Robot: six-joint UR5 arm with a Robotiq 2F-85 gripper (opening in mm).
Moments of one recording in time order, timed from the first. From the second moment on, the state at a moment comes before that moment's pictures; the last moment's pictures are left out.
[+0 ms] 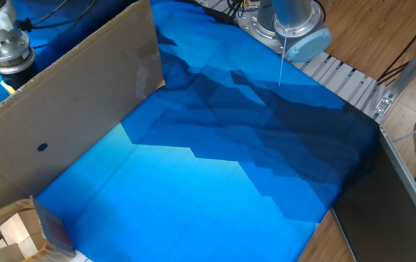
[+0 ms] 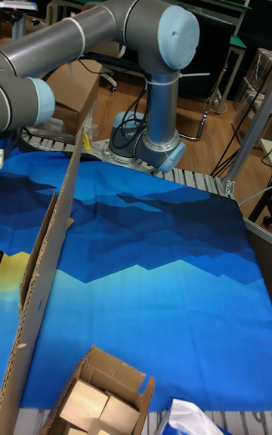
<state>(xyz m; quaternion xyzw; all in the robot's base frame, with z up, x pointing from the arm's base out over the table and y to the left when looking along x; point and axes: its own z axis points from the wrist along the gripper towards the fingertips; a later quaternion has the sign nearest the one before) 0.653 -0.281 0.032 -0.02 1.00 0.00 0.05</state>
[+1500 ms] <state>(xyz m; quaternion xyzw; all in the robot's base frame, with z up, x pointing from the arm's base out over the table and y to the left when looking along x) 0.642 -0.306 0.039 -0.02 1.00 -0.04 0.04</state>
